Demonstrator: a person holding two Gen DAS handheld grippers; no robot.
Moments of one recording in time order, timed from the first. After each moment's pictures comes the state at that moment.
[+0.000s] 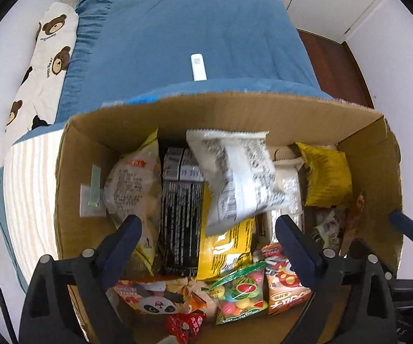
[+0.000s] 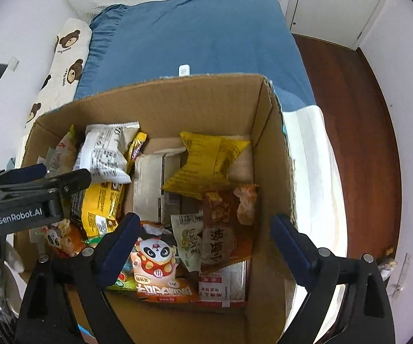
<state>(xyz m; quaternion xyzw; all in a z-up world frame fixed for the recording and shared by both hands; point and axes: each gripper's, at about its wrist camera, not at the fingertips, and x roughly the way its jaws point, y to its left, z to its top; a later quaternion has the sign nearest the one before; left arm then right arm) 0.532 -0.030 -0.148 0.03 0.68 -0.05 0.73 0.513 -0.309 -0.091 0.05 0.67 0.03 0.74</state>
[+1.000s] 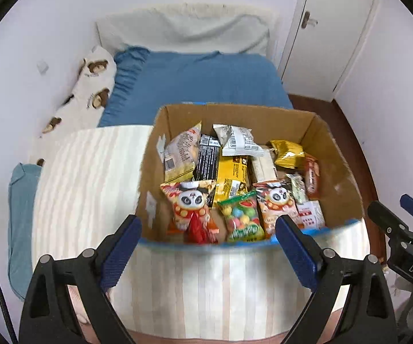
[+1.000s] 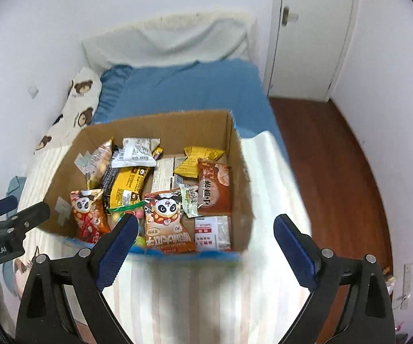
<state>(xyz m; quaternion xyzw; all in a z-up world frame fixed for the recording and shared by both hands) 0.324 0.018 -0.025 0.01 0.51 -0.04 0.86 0.338 -0.315 0.042 0.03 0.49 0.00 0.87</state>
